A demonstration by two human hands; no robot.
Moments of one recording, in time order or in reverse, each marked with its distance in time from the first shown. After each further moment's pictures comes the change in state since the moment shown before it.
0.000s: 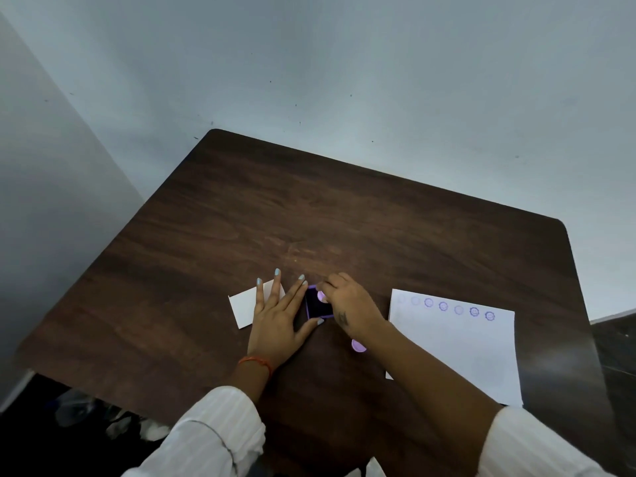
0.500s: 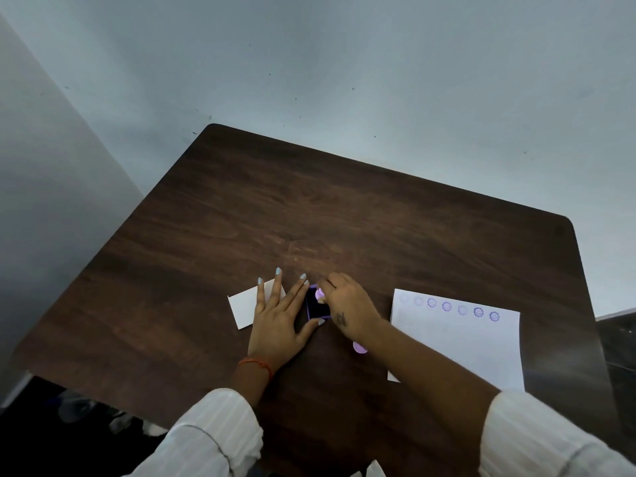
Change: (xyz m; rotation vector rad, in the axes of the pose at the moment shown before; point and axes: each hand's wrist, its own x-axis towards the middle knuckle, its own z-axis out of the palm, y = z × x) left_hand 0.002 0.000 0.002 -0.004 0.002 0.002; right_hand 0.006 -0.003 0.004 -0.009 0.022 -0.006
